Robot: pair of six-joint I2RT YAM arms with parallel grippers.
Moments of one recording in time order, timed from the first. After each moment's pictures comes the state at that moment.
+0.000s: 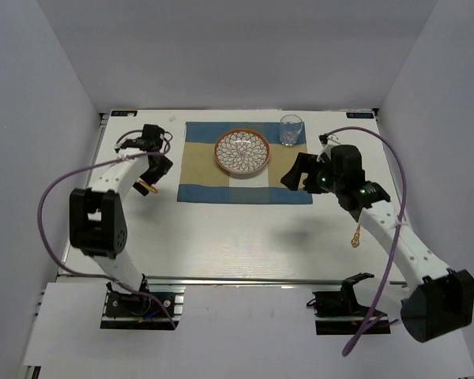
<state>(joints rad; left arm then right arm) -0.15 1.67 1.30 -0.83 -0.40 -1.01 0.35 1.14 0.92 -0.35 -0.25 0.42</state>
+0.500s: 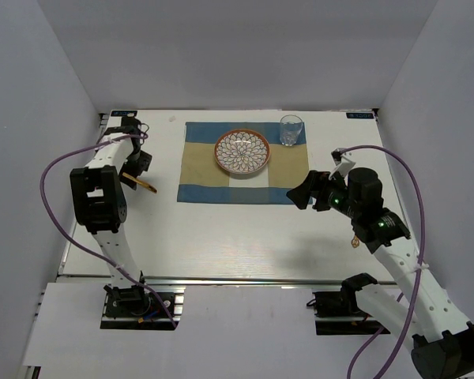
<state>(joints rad) 0.05 1.98 1.59 -0.95 -0.36 -1.10 0.37 0.81 0.77 -0.38 -0.29 0.42</state>
